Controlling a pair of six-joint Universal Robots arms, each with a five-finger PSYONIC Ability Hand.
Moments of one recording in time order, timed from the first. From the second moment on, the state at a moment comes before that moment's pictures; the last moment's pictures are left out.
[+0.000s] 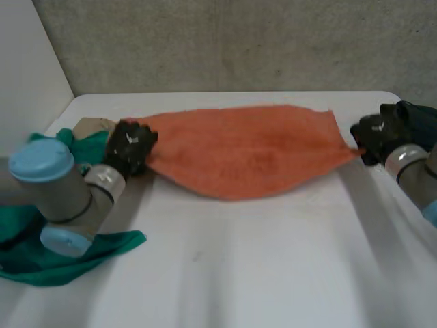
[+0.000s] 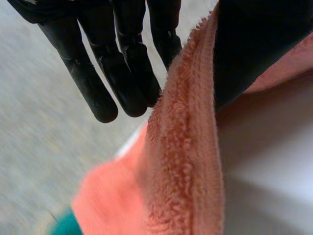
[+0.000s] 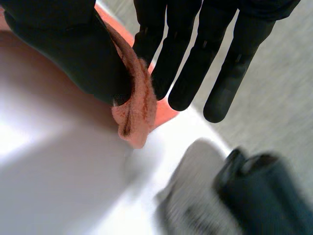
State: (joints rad) left arm 4.41 -2.19 -1.52 3.66 -1.35 3.64; right arm 1.65 -0.94 1.33 -0.19 1.32 2.54; left_hand 1.15 1.20 1.20 1.20 0.97; right_hand 1.13 1.18 1.19 1.20 1.00
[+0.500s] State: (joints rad) left arm 4.51 -2.23 -1.53 3.58 -1.42 3.67; right arm 1.56 -1.00 1.41 -0.10 1.29 2.54; left_hand 0.81 0.79 0.79 0.79 0.61; right_hand 1.13 1.18 1.19 1.20 1.00
